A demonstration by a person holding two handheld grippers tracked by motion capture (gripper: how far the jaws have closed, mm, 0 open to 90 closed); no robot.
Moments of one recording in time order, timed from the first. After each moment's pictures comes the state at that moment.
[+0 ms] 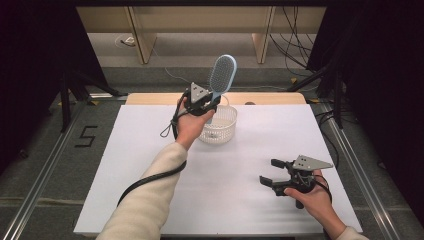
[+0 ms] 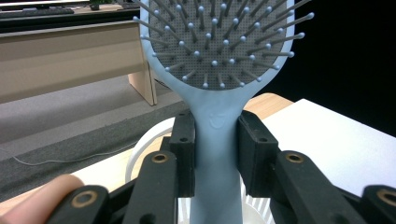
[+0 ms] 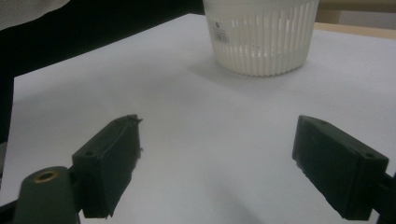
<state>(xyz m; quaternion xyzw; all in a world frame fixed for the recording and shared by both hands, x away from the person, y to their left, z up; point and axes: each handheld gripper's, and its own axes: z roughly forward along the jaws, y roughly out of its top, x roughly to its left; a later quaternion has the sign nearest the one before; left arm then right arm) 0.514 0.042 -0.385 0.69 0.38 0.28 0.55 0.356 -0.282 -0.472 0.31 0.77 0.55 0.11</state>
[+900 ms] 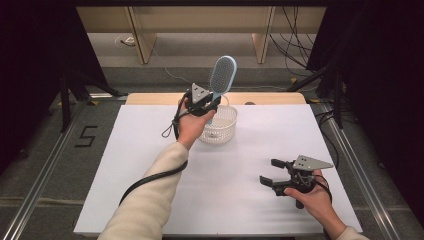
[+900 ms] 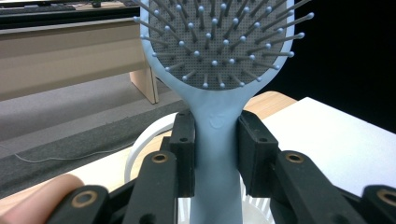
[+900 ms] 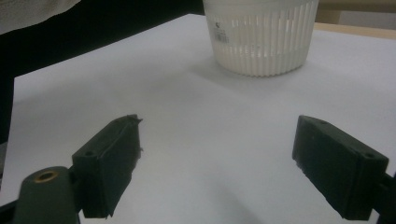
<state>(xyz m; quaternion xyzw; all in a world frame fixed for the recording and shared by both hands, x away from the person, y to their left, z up) 0.518 0.040 -0.391 0.69 0.38 0.28 0.54 0.356 -0.282 -0.472 0.31 0.77 0.55 0.11</state>
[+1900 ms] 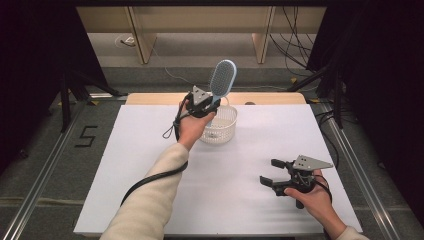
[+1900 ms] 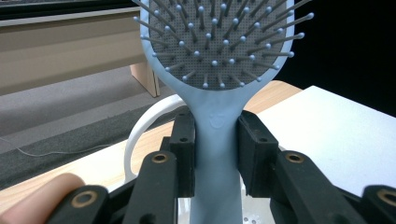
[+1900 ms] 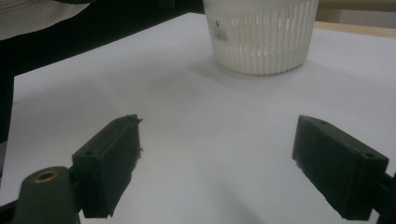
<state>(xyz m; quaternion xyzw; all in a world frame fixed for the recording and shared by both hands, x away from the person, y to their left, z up) 0.523 0.040 -0.403 0.70 0.38 0.28 0.53 0.357 -0.283 -0.473 0.31 0.77 0.55 0.11</state>
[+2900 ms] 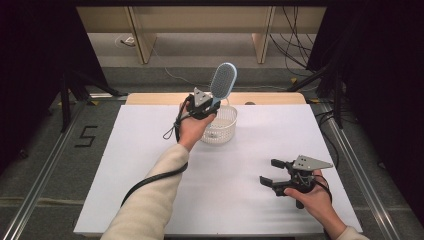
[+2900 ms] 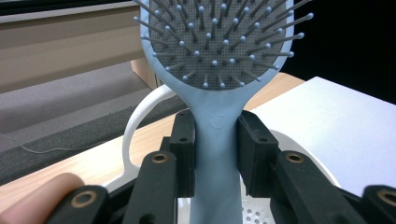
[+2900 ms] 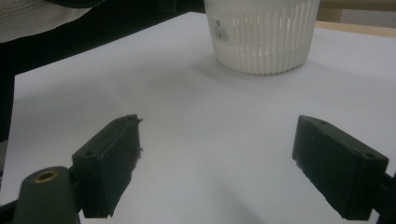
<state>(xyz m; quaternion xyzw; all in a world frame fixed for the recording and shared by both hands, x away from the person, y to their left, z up) 0.524 0.039 -0.410 0.71 0.38 0.28 0.52 0.357 -0.282 -0.473 0.31 0.77 0.55 0.11</state>
